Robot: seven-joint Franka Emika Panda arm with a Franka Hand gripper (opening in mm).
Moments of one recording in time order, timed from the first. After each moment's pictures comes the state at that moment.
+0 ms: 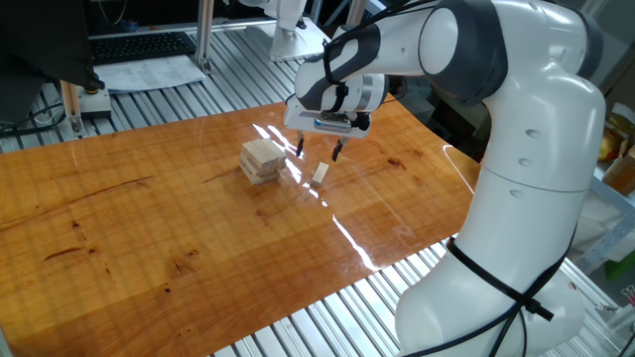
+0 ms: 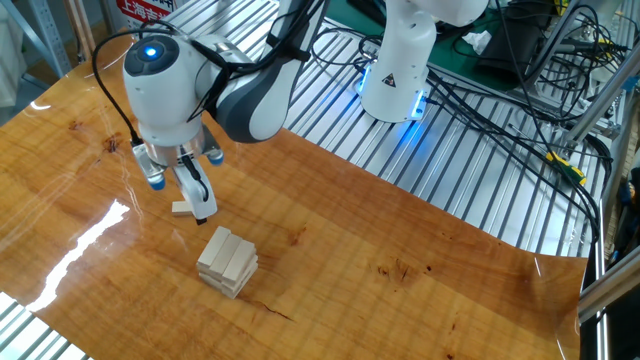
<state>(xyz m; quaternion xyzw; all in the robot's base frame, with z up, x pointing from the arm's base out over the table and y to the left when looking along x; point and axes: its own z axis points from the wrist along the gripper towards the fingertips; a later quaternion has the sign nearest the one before) 0.553 -0.172 0.112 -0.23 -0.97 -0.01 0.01</state>
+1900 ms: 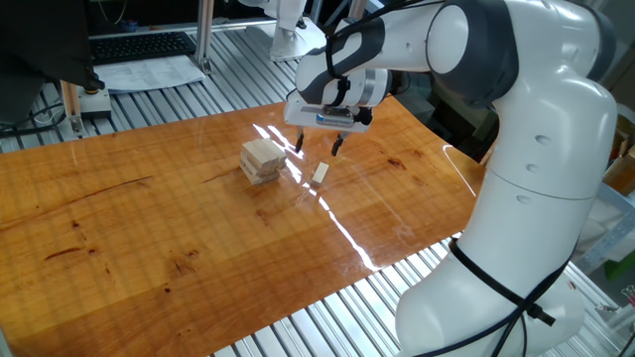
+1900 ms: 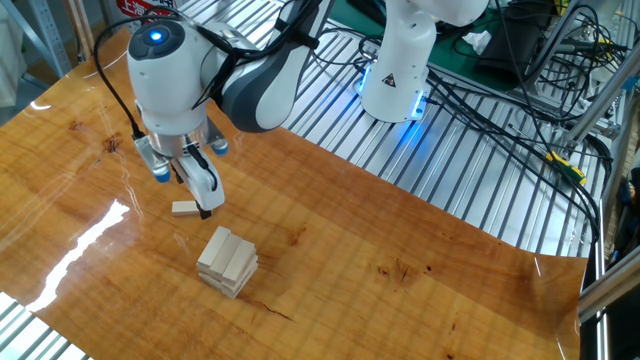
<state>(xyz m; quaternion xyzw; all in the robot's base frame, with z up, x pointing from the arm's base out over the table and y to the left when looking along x) 0.551 -0.165 0.133 -0.20 -0.98 -0.01 0.00</state>
